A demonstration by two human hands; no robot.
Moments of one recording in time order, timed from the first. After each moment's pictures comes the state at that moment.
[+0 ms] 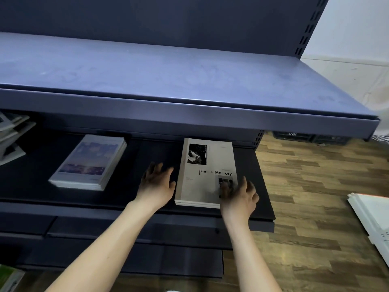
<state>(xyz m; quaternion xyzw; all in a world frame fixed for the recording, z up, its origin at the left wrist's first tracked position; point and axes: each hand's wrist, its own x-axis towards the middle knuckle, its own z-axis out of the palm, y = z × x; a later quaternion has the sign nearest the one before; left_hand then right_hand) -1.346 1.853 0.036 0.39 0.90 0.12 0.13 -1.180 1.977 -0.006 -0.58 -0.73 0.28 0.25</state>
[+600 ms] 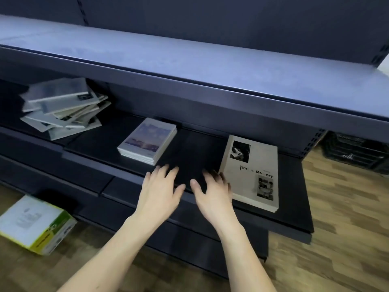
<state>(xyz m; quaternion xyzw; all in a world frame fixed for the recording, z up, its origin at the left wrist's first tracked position) -1.307 1.726 0.048 0.32 0.94 0.14 -0.04 -1.229 1.862 0.034 -0.26 -0.92 0.29 0.10</state>
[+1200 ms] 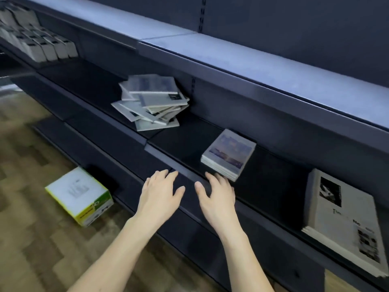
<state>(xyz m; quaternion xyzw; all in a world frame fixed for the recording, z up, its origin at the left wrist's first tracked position) -1.409 1.511 0.044 0.14 0.96 0.24 0.03 -1.366 1.664 0.035 -0.16 -0.94 0.29 0.07</state>
